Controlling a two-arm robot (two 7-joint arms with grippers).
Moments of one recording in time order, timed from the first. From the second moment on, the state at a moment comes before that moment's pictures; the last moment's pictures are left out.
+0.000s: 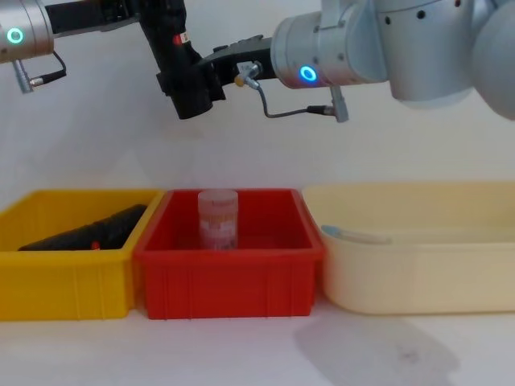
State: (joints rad) left arm -1.34 0.16 0.48 -0.11 -0.72 -0.18 -1.11; right arm 0.84 0.01 -0.59 -1.08 0.06 0.19 0.34
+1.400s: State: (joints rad) left arm -1.34 0.16 0.48 -0.11 -0.72 -0.18 -1.11; right arm 1.07 -0.18 -0.56 -0.60 0.00 0.03 0.26
